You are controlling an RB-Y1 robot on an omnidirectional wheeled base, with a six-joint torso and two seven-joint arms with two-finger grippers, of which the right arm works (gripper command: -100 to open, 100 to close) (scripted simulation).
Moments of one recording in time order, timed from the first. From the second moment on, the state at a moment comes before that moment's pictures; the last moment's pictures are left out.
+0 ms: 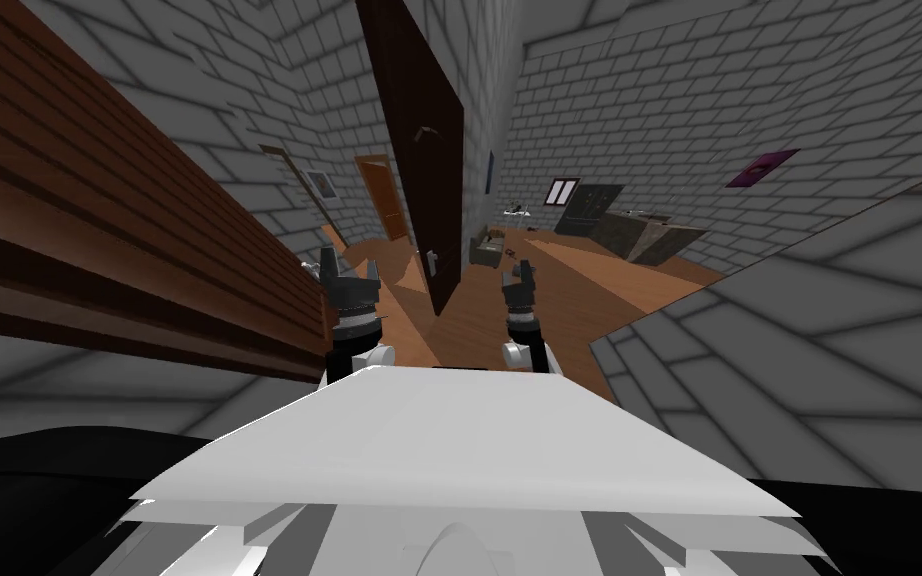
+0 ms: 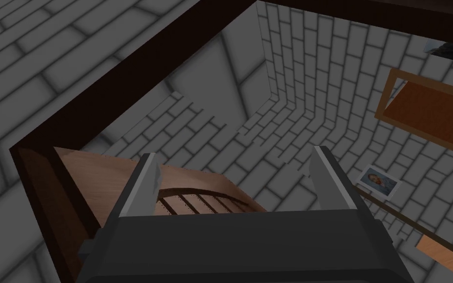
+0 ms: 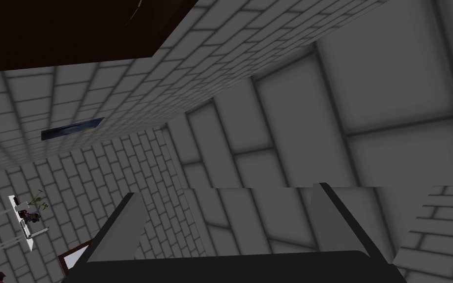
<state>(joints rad) 0.31 -0.09 0.24 -2.09 0.05 -0.53 -0.04</state>
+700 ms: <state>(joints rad) 0.24 -0.11 0.37 -2.00 0.04 -0.51 -0.07</state>
